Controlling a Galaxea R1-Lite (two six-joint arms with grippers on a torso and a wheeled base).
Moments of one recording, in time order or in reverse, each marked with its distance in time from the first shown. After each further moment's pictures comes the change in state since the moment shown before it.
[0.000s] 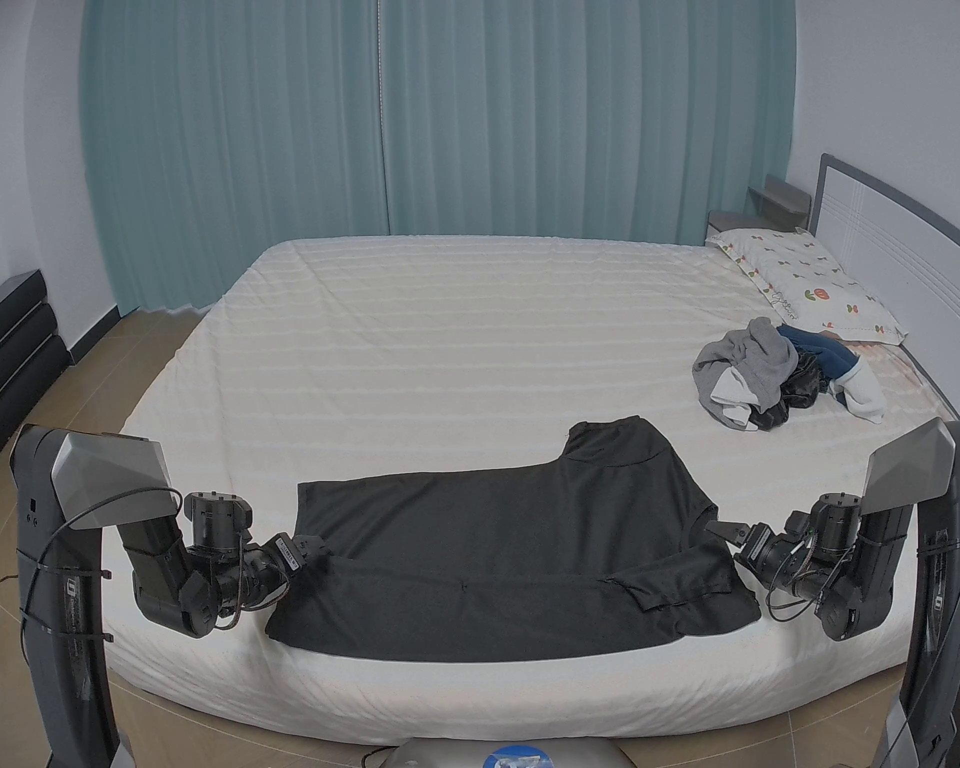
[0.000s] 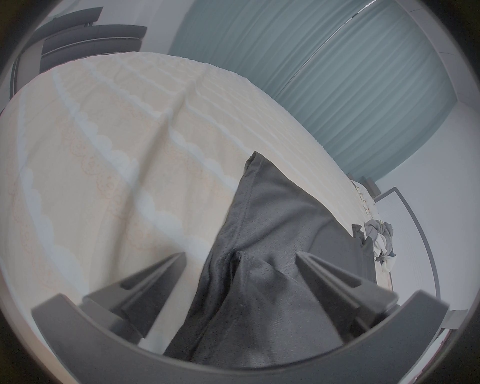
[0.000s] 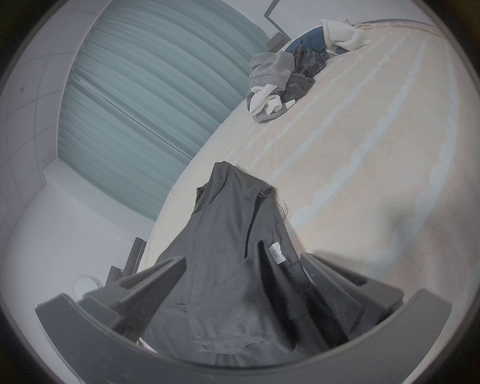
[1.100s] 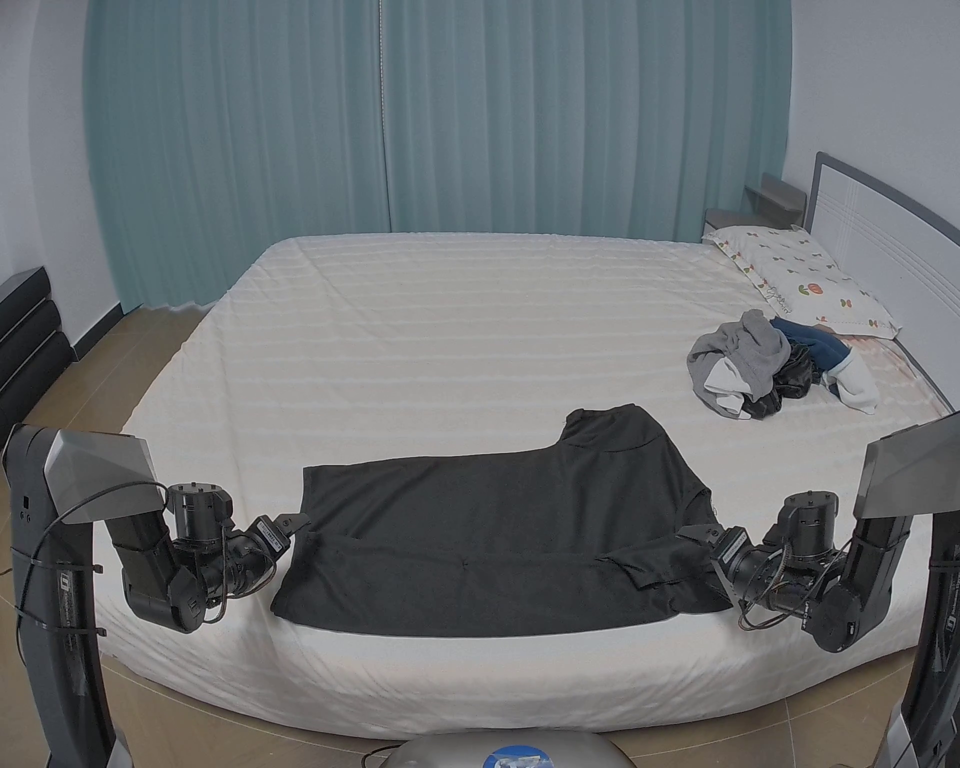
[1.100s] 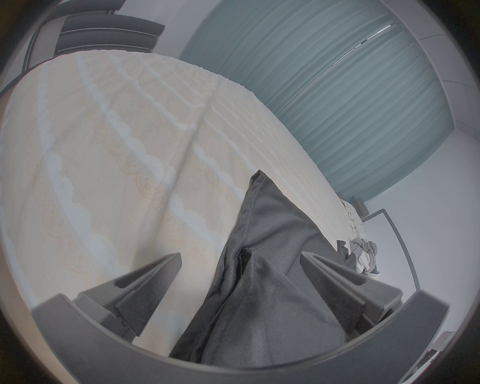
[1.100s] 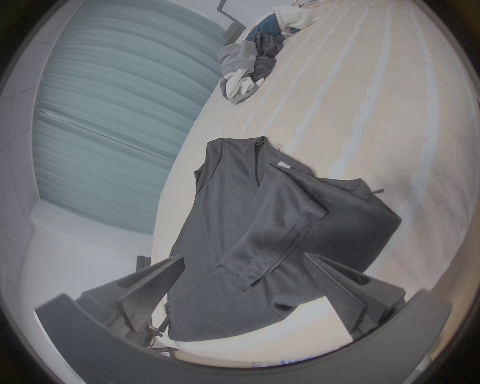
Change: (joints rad) left arm 0.052 -0.003 0.001 -0.091 -0.051 -0.089; right arm 0.234 -0.186 0.079 0.197 -0.229 0.326
